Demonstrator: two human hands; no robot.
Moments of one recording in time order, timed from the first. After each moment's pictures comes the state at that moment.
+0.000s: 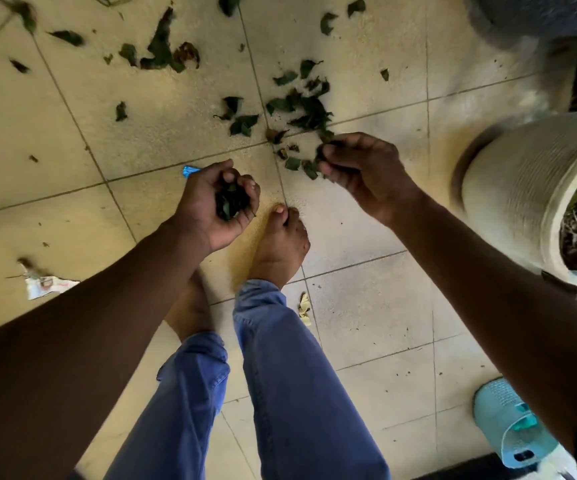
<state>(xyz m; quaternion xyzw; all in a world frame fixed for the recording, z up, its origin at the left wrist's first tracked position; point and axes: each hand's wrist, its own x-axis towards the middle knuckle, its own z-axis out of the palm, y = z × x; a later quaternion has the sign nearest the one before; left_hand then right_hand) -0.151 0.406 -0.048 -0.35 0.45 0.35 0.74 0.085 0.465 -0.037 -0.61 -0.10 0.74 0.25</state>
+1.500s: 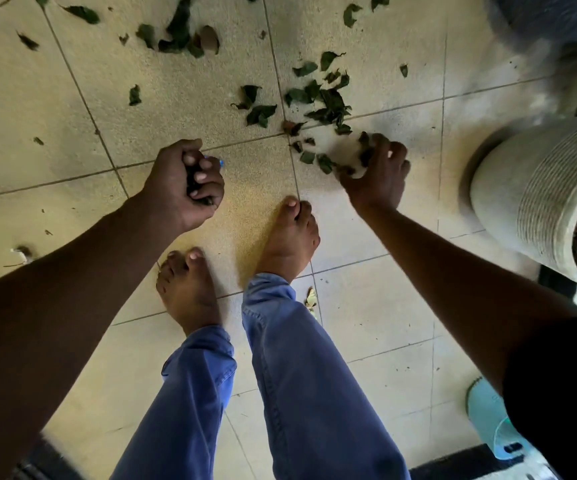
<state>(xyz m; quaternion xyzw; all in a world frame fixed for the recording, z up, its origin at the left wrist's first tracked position) -0.219 0.408 -0.066 -0.31 0.51 0.34 0.73 0.084 0.420 -0.115 -0.80 -0.55 0.23 -0.07</state>
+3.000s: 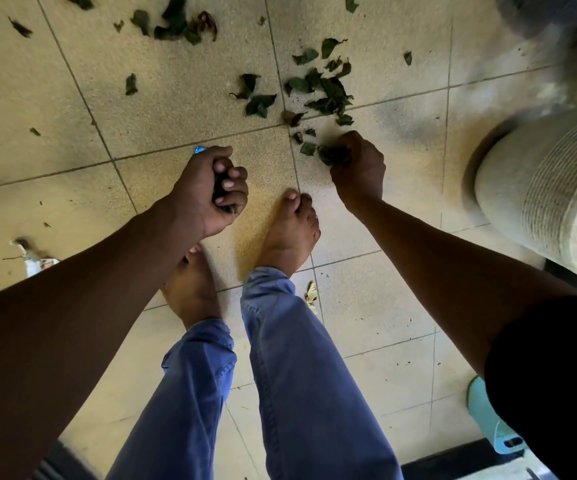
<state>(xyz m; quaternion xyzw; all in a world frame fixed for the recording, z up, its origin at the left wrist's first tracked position) -0.188 0.396 -0.068 -0.29 0.51 0.28 0.76 0.067 0.419 -0.127 -0.74 -0.59 0.32 0.00</state>
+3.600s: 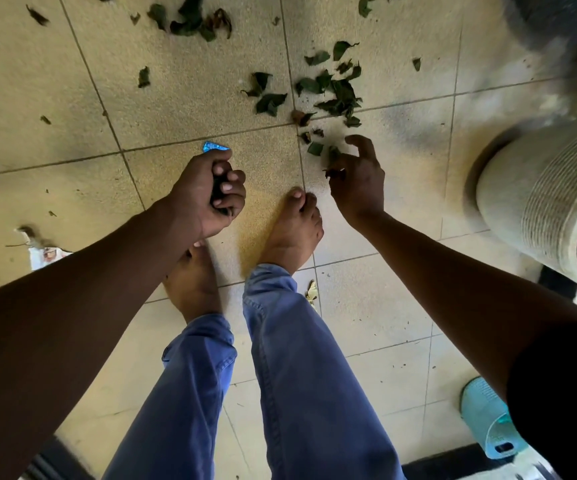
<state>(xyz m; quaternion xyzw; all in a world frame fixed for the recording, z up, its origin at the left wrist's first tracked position) -0.201 0.386 -0.061 -0.30 0.52 0.28 0.75 0.057 0.405 -0.109 -0.67 -0.69 0.27 -0.03</state>
